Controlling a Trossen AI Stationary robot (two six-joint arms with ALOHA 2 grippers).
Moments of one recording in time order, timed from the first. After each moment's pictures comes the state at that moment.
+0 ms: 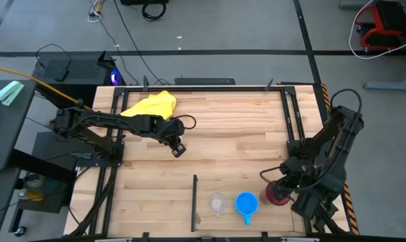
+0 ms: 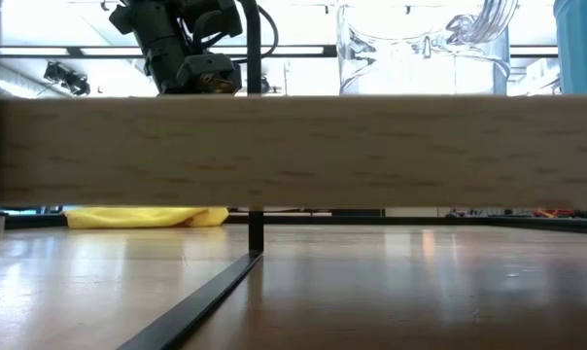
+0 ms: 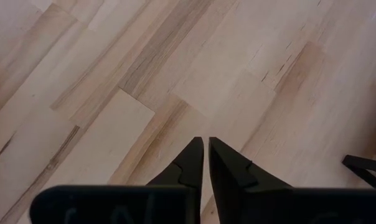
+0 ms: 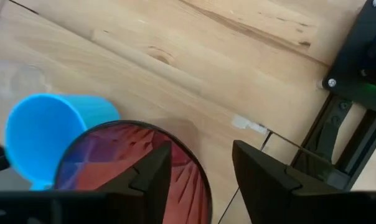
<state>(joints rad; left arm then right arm) 0.07 1.47 0.97 -0.59 -0.09 -0.54 0.99 1.49 1.43 -1.57 0.28 2.16</state>
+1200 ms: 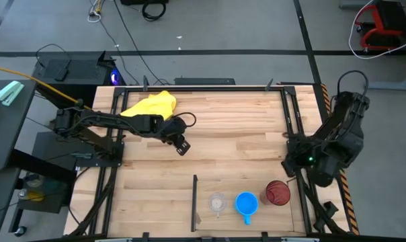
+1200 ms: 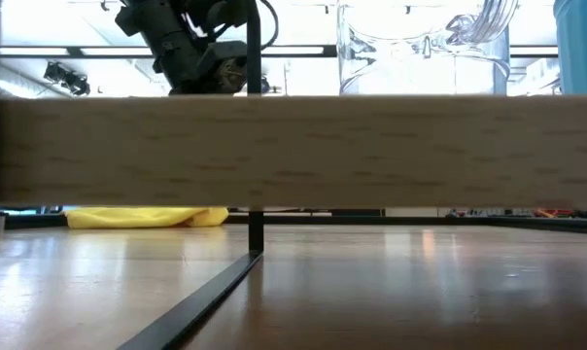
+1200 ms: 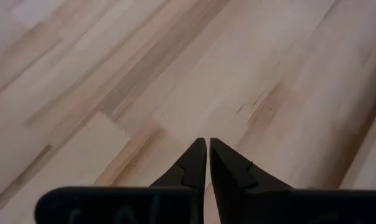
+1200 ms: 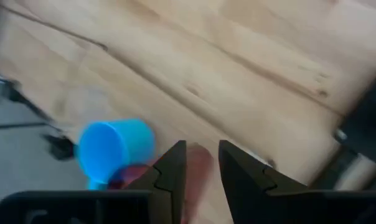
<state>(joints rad) 0.07 1.47 0.97 -0.49 -0.08 -0.64 0.95 1.15 1.38 -1.57 0.40 1.98</state>
